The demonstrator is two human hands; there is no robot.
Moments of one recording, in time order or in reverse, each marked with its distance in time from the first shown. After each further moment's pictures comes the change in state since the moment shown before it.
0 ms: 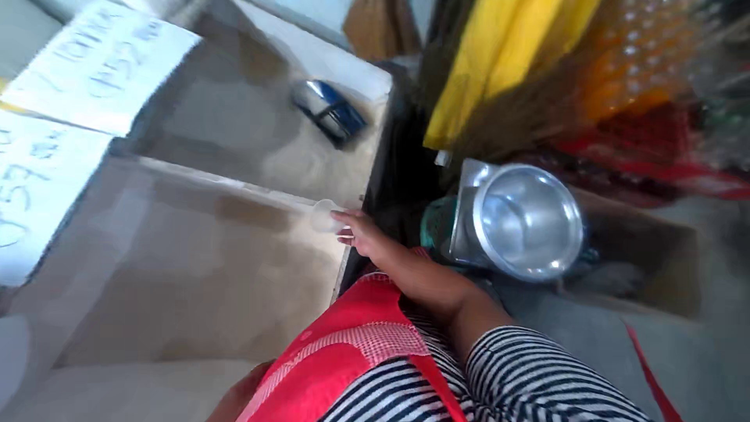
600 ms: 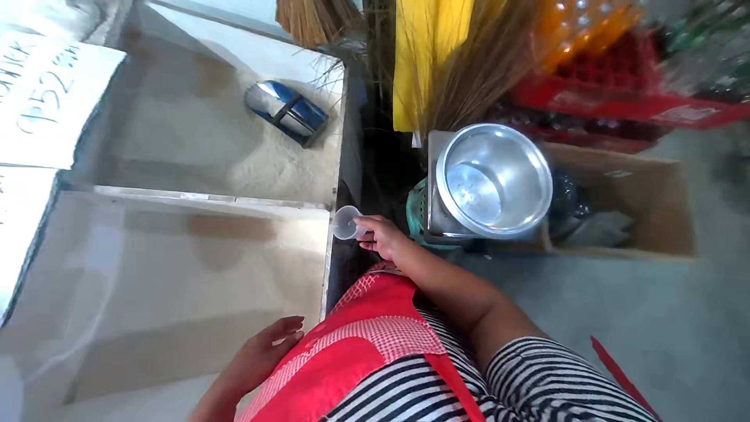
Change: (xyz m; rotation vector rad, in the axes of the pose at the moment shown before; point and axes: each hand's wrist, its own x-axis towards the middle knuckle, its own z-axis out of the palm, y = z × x) left_hand 0.082 -0.004 0.005 0.261 -0.060 0.371; right_hand -0.070 0.025 -0.092 0.120 0.100 0.012
